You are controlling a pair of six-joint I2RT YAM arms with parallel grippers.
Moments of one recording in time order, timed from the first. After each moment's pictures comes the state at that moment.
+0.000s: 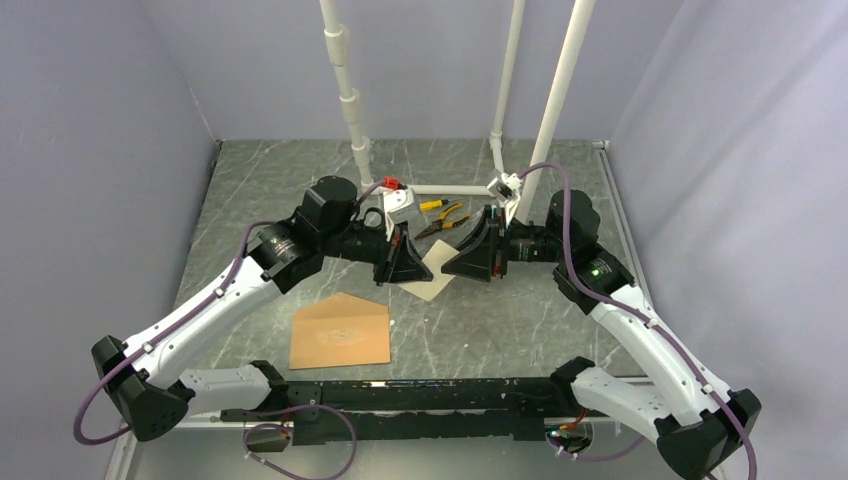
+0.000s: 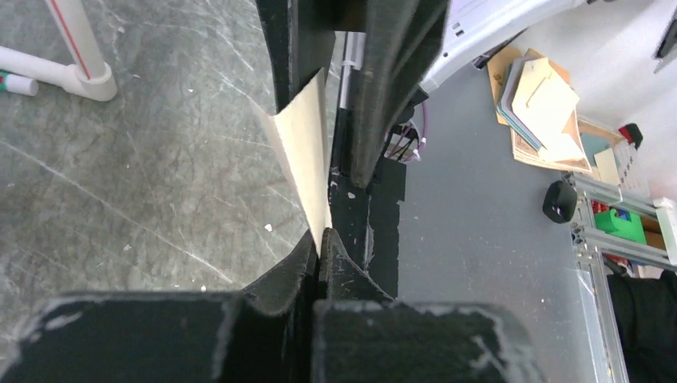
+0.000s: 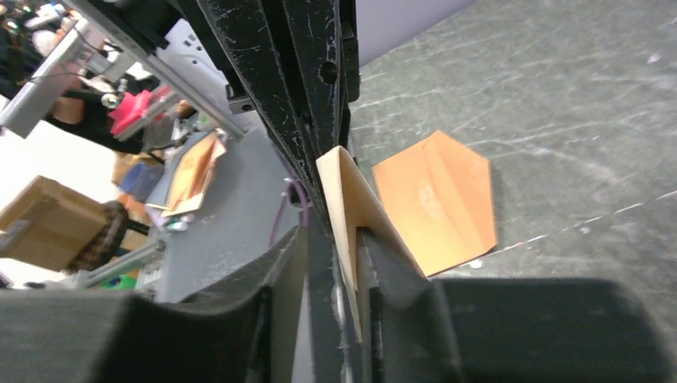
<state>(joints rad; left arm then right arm) -0.77 1.18 1.22 -0.44 0.79 -0.10 0.52 0.94 0.96 -0.14 -0.97 0.41</state>
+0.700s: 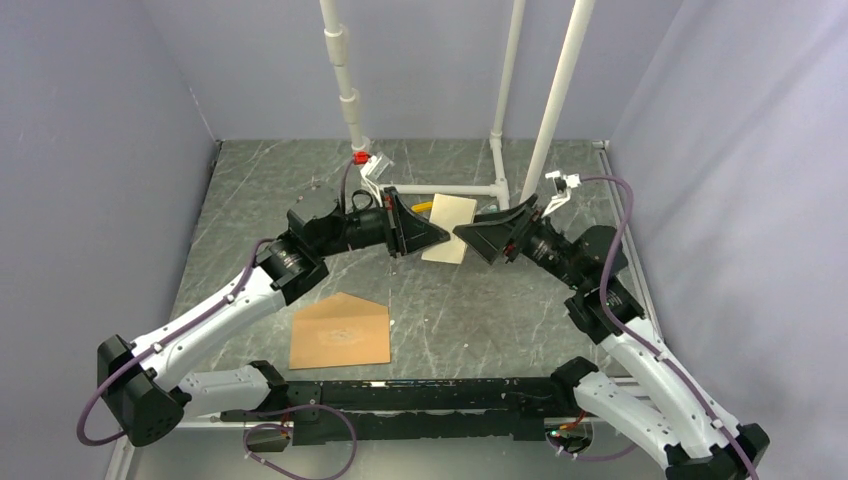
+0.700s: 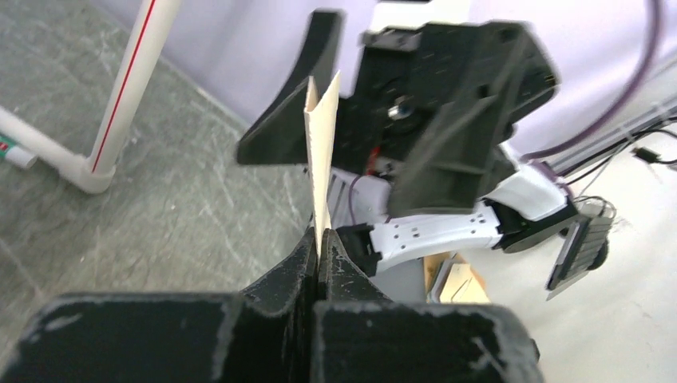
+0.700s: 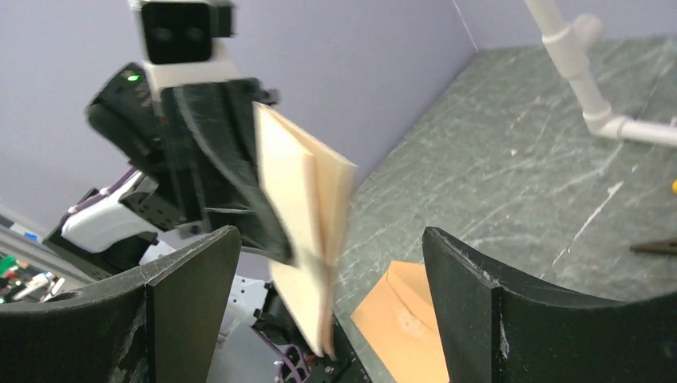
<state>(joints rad) -0.77 1.14 1.05 0.13 0.52 -0.70 0.52 0.72 0.77 0.16 -0.43 0.77</state>
